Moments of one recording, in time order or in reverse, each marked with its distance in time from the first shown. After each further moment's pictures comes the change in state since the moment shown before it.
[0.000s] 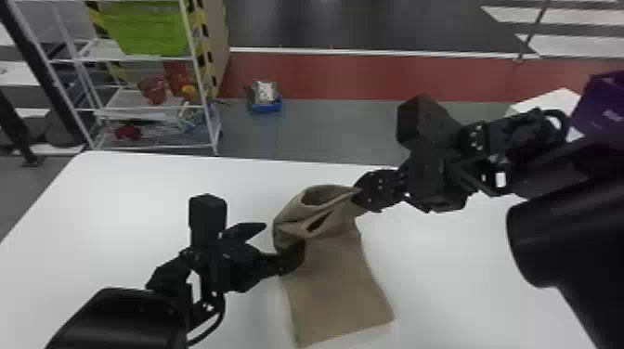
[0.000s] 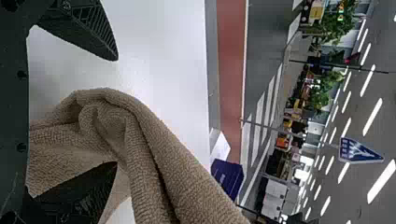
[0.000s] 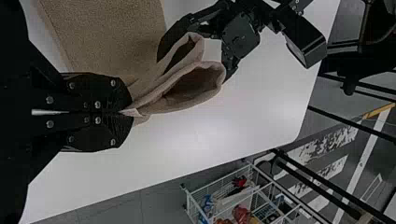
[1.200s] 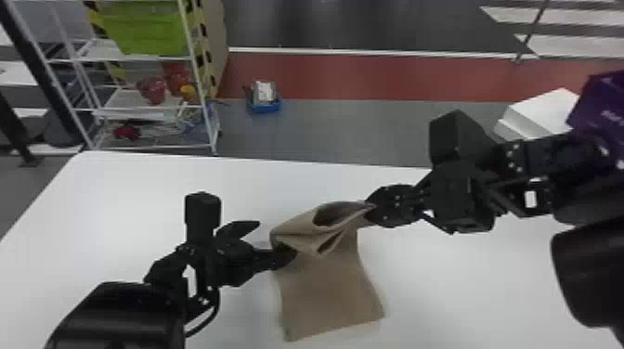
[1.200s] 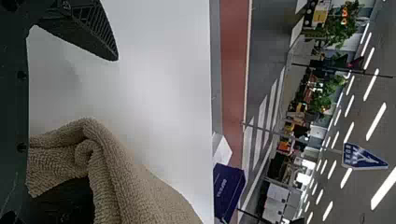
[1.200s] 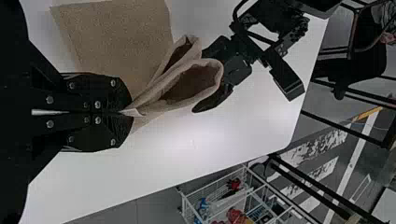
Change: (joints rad) left arm -0.046 0.000 0.032 0.099 0.001 -0.048 -0.018; right arm 0.125 -0.072 -0.078 -0.145 -0.067 0.003 0.000
